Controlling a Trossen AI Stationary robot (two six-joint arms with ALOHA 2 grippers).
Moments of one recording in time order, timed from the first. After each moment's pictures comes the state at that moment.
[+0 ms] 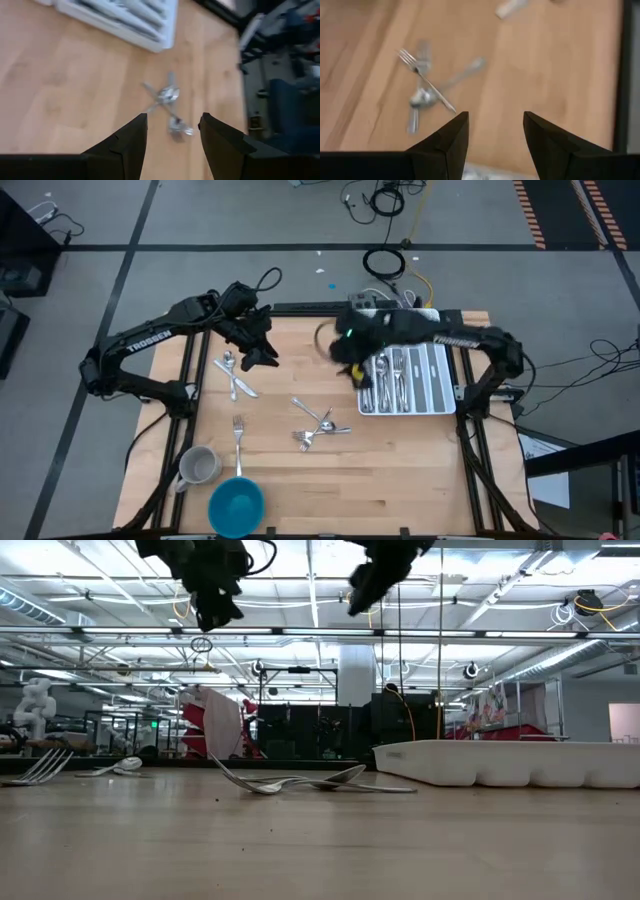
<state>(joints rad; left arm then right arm) 0.55 1.27 1.21 -0.88 0.67 0.03 -0.20 1.70 1.73 -1.01 -0.16 -0.40</state>
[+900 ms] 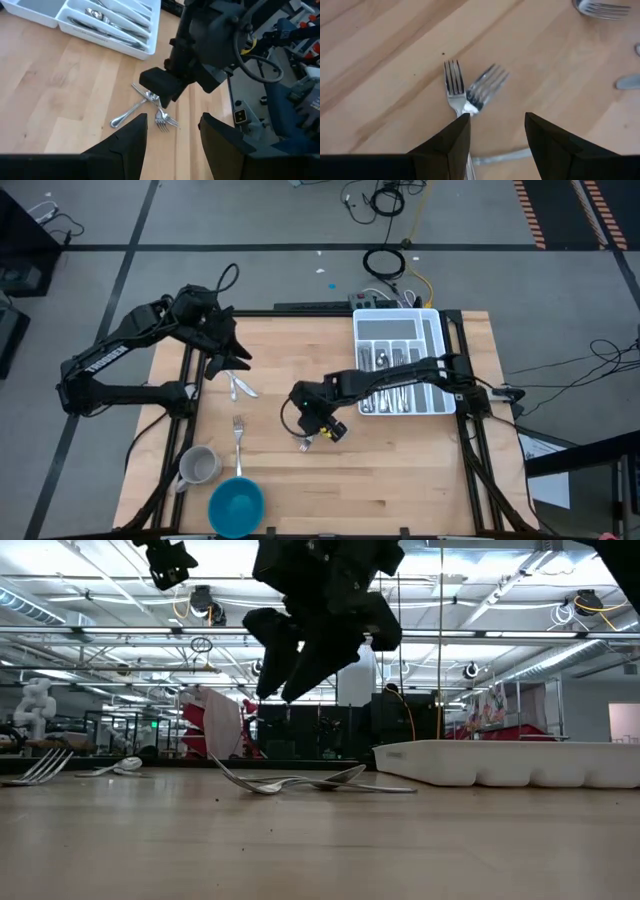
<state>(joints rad) 0.56 0.98 1.21 -1.03 0.66 0.03 0.06 2.10 1.71 -0.67 -0.19 -0.72</state>
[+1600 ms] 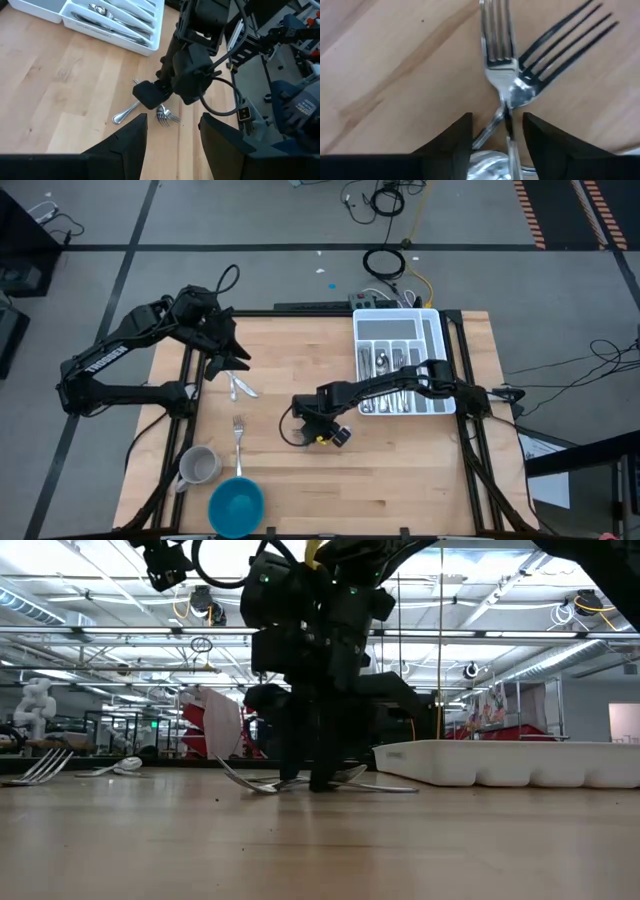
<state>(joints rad) 0.56 0.98 1.21 -1.05 0.64 0.04 0.07 2.25 1.71 -0.73 -0.17 -0.72</state>
